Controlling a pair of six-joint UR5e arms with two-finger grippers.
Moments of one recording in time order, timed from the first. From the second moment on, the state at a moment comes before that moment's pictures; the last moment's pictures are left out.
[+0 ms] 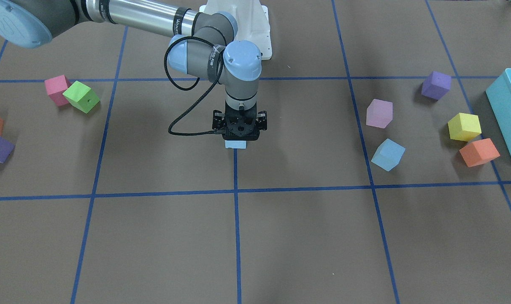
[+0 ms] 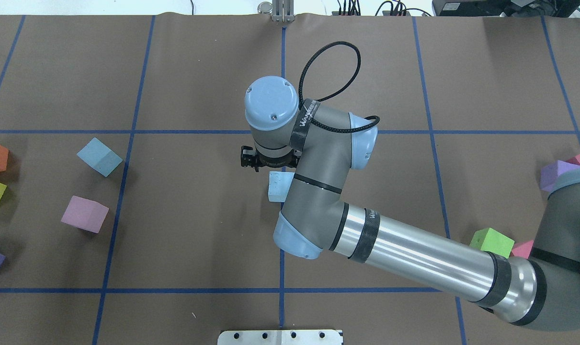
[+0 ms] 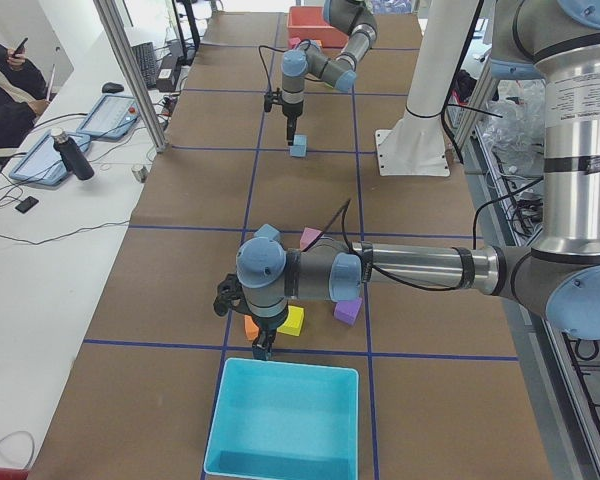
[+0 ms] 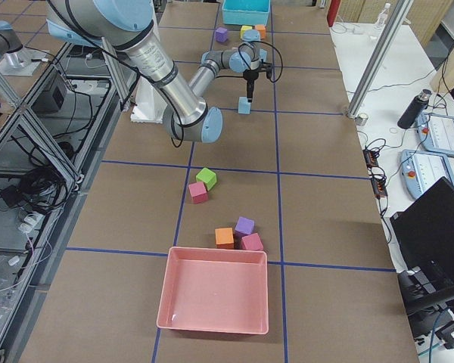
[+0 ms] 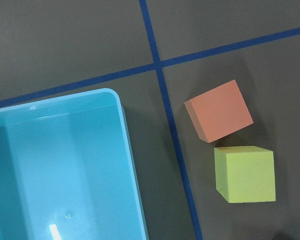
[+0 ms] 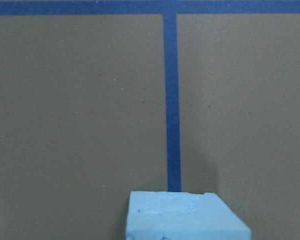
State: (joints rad) left arm -1.57 -1.48 -1.71 -1.55 -2.36 0.24; right arm 0.54 -0.65 1.45 -1.64 1.87 1.22
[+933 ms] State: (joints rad) left arm -1.52 -1.62 -1.66 -1.76 -2.37 0.10; right arm 0.93 -1.05 1.80 -1.77 2.06 0.71
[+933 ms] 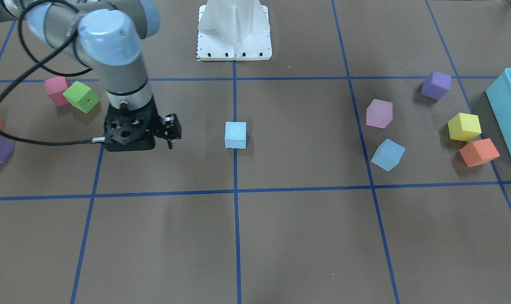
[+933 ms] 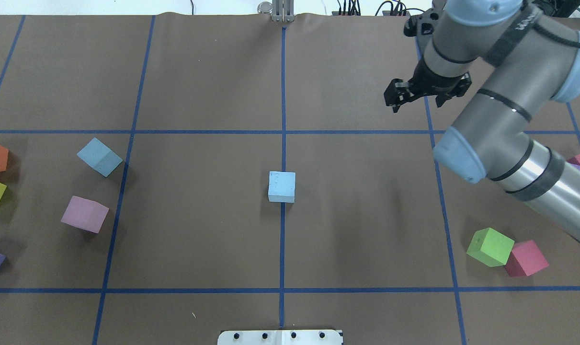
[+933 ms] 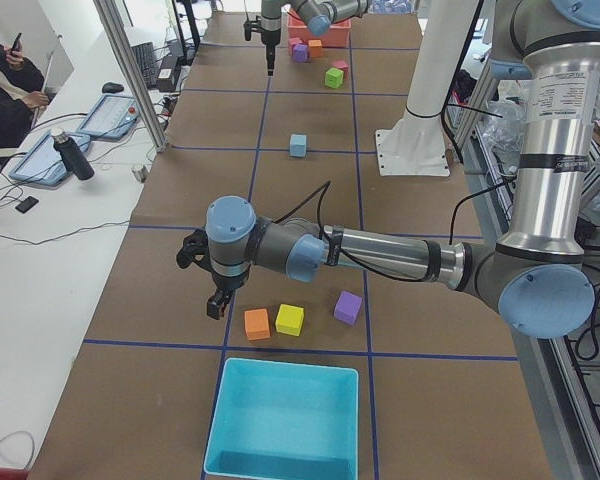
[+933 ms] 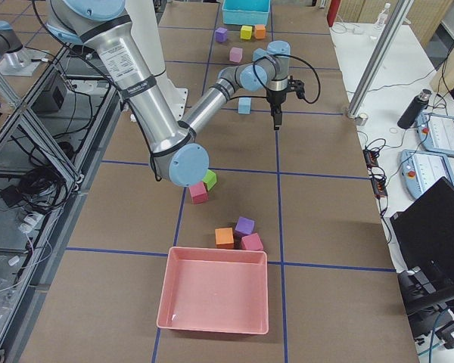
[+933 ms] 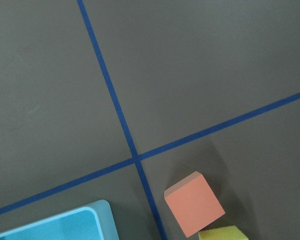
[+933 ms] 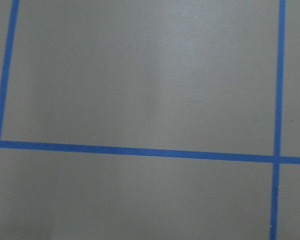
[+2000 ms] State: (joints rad) left arm -1.15 -1.72 -1.76 -1.80 -2.28 -0.27; right arm 1.55 -1.66 1.84 -1.77 2.20 -0.25
